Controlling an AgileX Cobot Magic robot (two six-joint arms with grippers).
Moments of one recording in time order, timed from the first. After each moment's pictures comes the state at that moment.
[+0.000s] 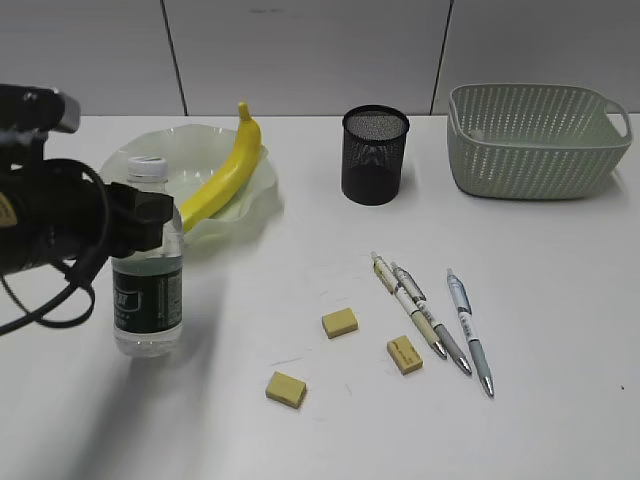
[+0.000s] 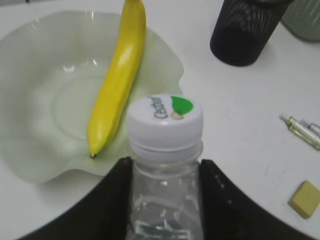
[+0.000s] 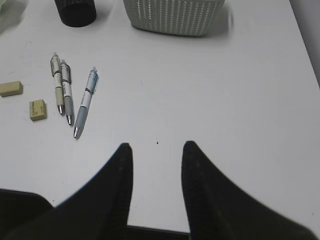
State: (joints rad) left arm -0.48 1.43 -0.57 -0.03 -0.20 -0.14; right arm 0.23 0.05 -0.51 -0.06 1.03 0.05
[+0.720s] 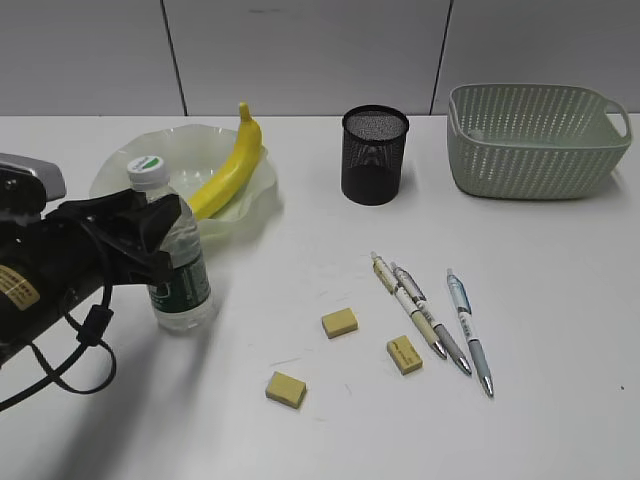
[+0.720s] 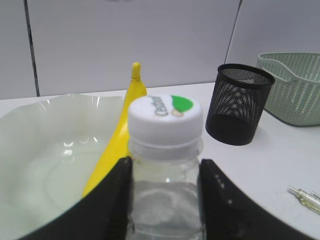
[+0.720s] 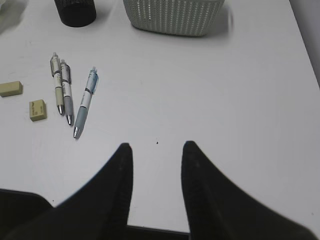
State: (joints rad) left arm -0.48 1.79 -0.33 -0.03 -1.23 -0.14; right arm 0.23 0.05 -0.51 -0.06 1.03 0.05
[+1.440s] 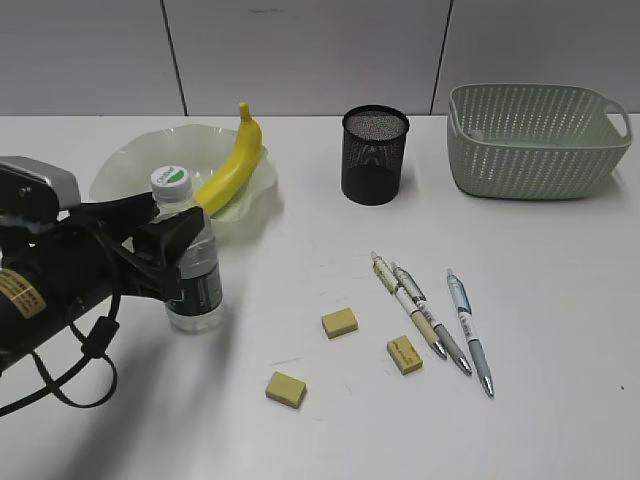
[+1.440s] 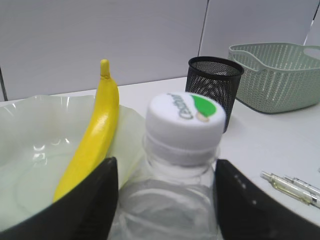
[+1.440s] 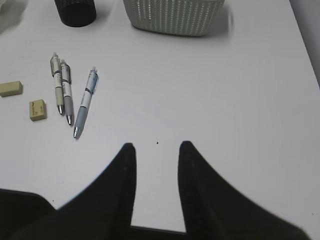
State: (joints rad) left arm -0.48 1.79 -0.33 0.07 -1.24 -0.14; right arm 0.23 0.05 -0.51 -0.06 1.03 0.05
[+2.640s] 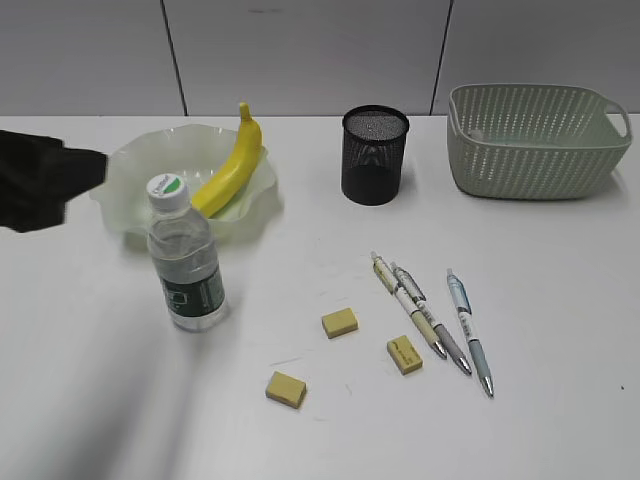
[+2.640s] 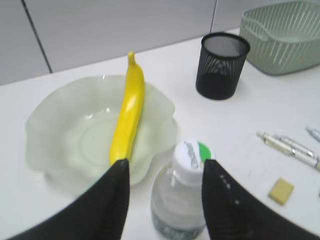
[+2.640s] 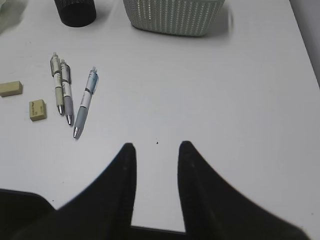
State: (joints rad) left arm -0.48 1.05 -0.54 0.09 0.04 -0.14; right arm 0.23 0.05 -0.51 -0.06 1.03 0.05
